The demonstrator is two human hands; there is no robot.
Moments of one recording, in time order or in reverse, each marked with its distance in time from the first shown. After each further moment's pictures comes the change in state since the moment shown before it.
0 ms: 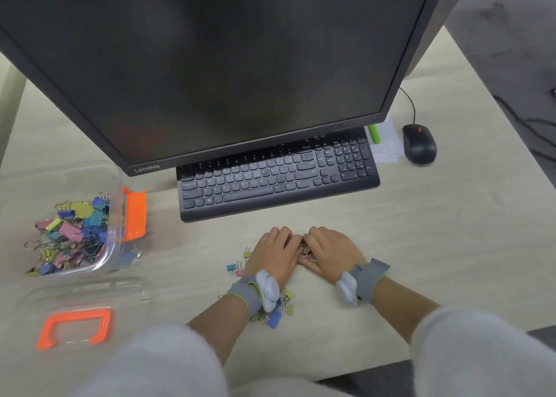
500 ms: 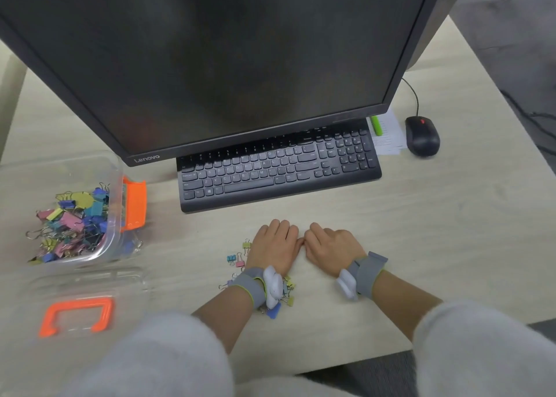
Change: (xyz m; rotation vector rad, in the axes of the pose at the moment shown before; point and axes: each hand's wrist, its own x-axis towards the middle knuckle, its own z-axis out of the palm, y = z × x) left_hand 0.003 0.008 -0.007 0.264 0.129 -0.040; right_hand 0.002 -0.008 -0.007 -0.166 0.052 0.008
